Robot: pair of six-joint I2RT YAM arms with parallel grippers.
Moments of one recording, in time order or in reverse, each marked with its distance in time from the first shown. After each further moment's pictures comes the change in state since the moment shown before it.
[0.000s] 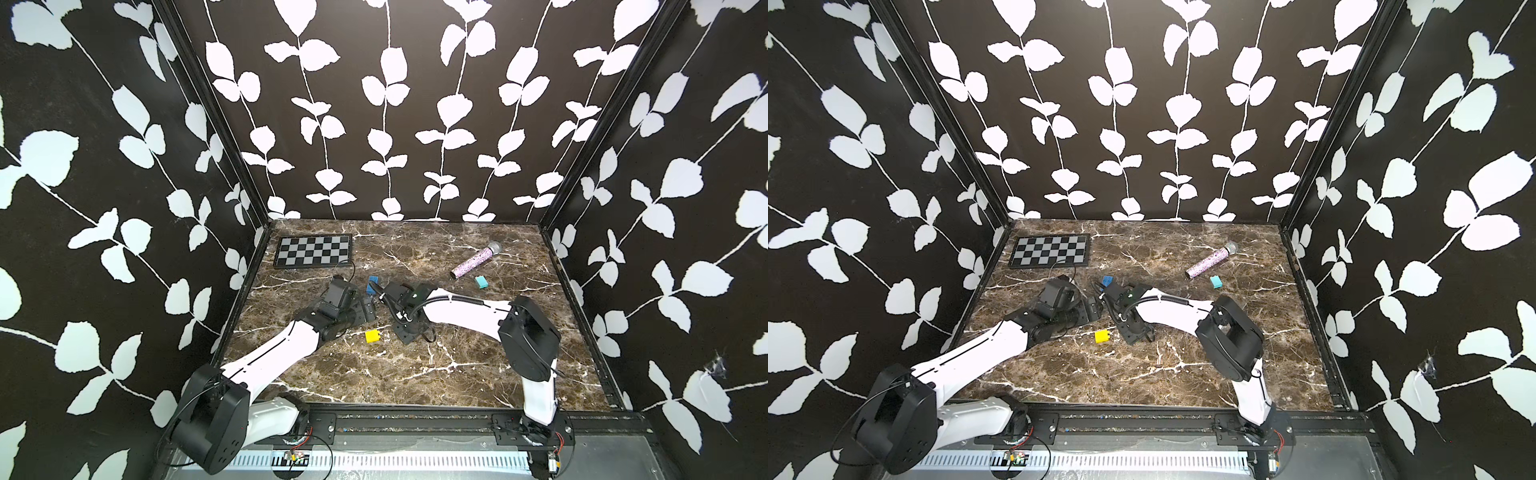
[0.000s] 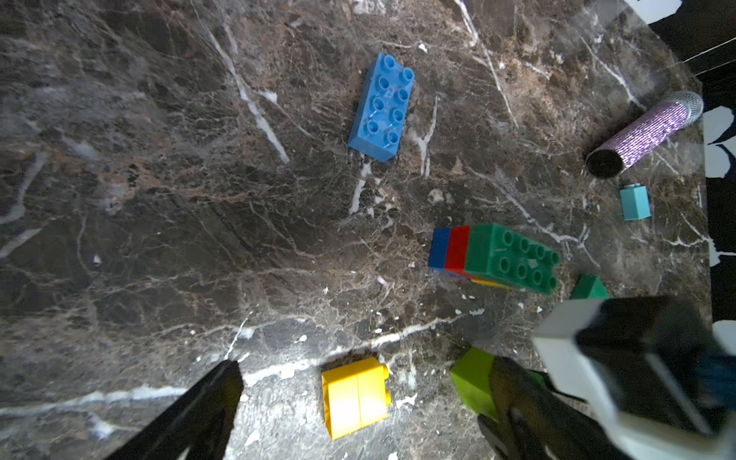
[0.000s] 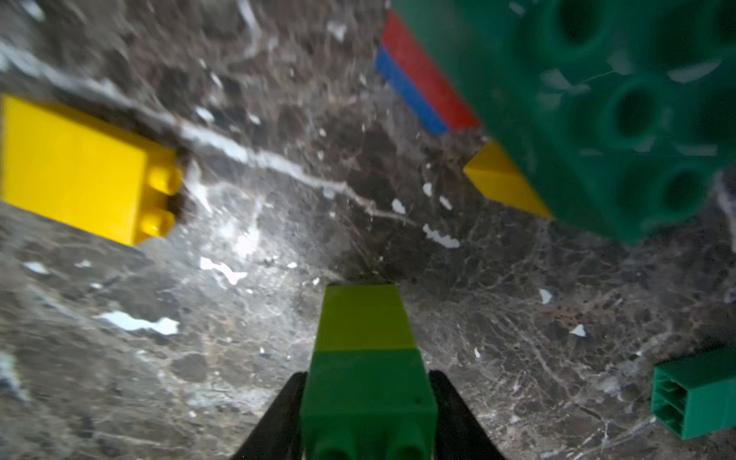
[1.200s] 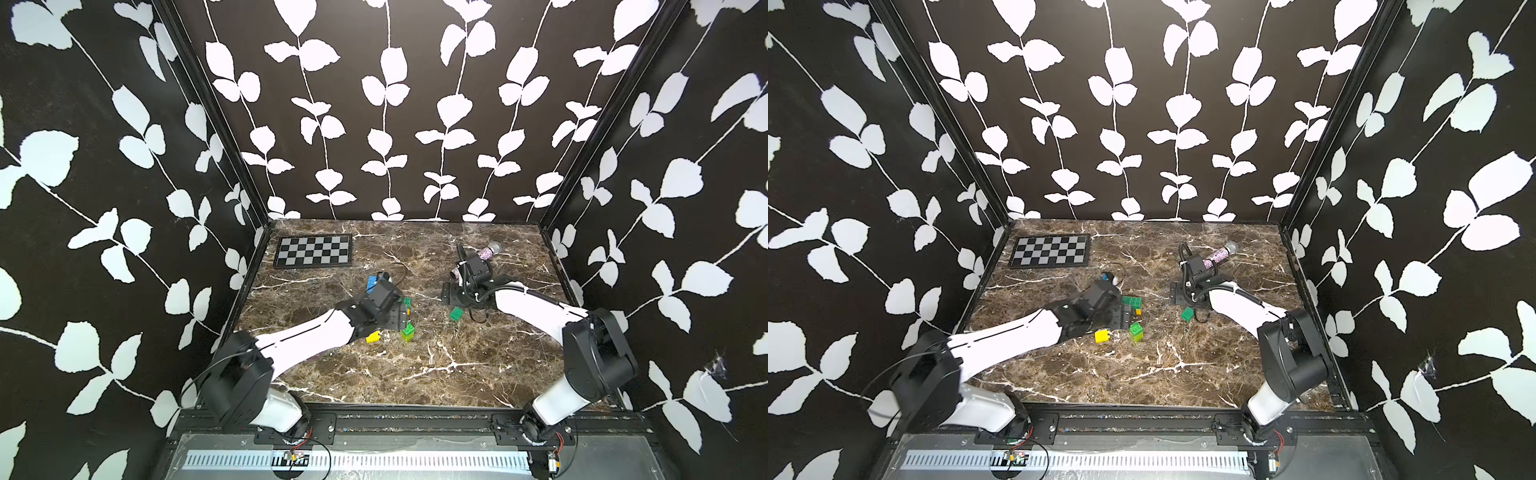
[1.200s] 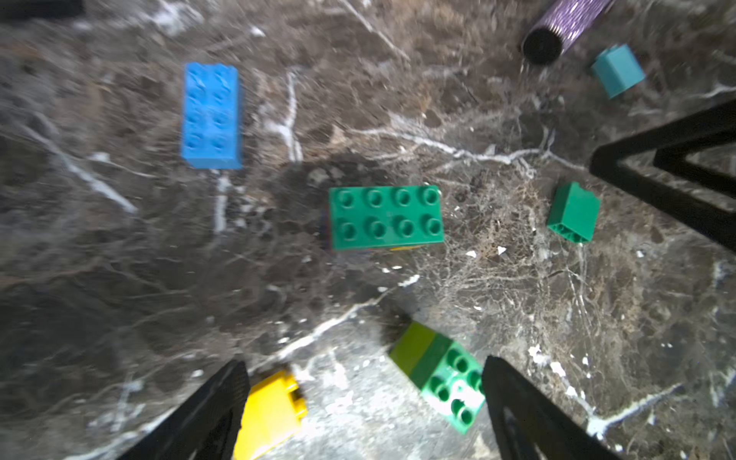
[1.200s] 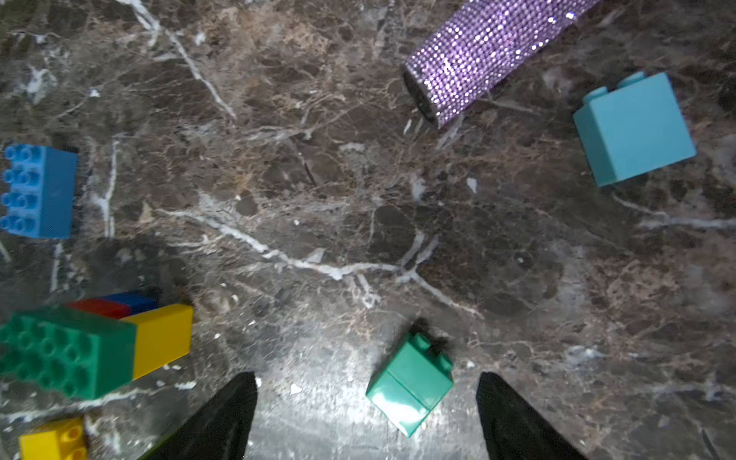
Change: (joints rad) left arm -0.345 0.272 0.270 -0.089 -0.189 0.118; right arm -0.485 -0.359 -0.413 0.448 -0.064 0.198
